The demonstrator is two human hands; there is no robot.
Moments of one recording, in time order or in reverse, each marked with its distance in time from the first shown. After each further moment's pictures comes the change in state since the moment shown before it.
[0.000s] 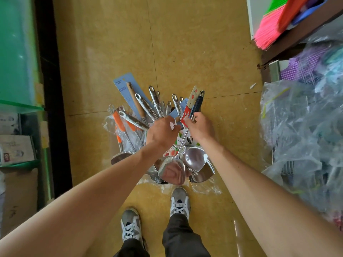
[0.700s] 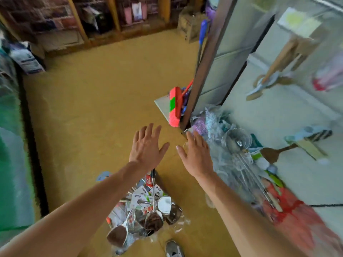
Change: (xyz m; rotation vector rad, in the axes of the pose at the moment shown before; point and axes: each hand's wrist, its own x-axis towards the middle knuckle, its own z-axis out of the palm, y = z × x) left_hand -0.178 0.236 -0.241 0.481 0.308 0.796; right_hand -0.265 -0.098 -0.263 -0.318 0.666 -0.204
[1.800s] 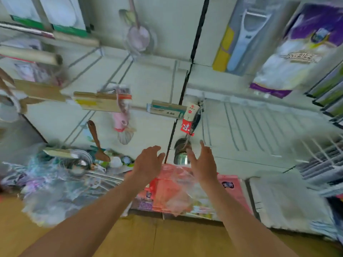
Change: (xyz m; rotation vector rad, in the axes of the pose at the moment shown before) left_hand -0.116 0.681 0.091 -0.354 -0.476 0.626; right_hand -0.367 0.510 -0.282 0.249 0.588 0.992
